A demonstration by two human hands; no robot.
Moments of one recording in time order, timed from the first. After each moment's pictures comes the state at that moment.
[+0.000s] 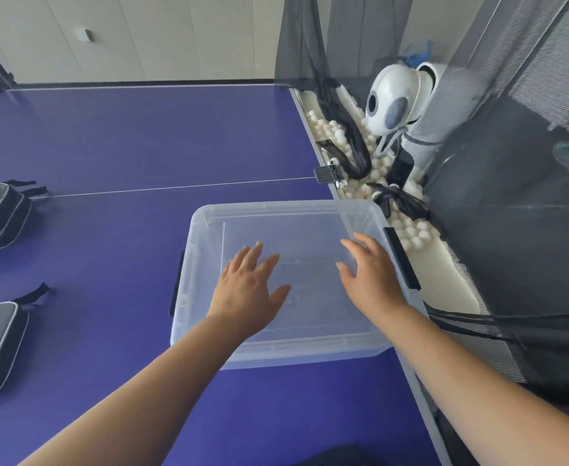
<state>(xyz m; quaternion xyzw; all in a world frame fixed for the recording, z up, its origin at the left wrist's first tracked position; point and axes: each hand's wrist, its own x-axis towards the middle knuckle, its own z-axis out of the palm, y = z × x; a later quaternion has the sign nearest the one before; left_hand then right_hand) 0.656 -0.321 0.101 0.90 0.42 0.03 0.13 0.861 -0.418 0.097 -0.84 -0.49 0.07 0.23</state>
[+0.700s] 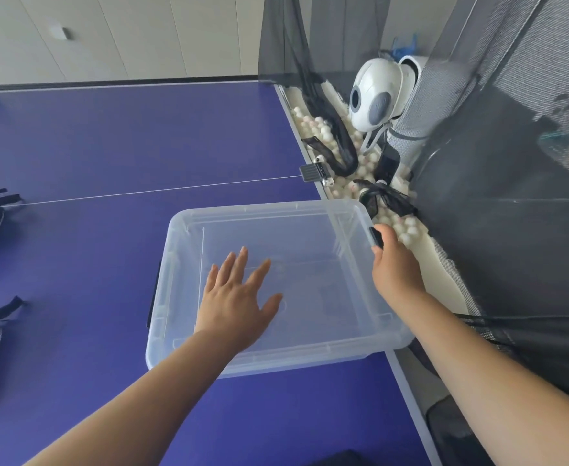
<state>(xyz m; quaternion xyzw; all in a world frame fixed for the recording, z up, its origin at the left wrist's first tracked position) 0.667 -0.327 0.083 0.91 0.42 0.00 0.08 0.928 -0.424 0.090 -0.90 -0.37 0.07 0.23</state>
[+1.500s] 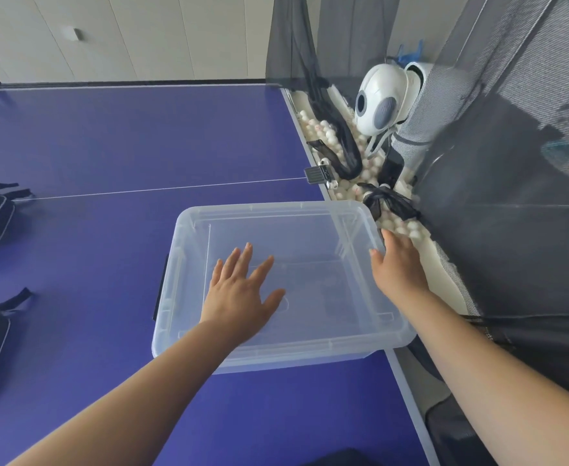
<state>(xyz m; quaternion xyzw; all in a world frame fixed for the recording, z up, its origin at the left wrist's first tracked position) 0.665 -0.323 0.083 0.91 0.41 0.02 0.11 0.933 -0.425 0.088 -0.91 -0.37 0.08 0.18</state>
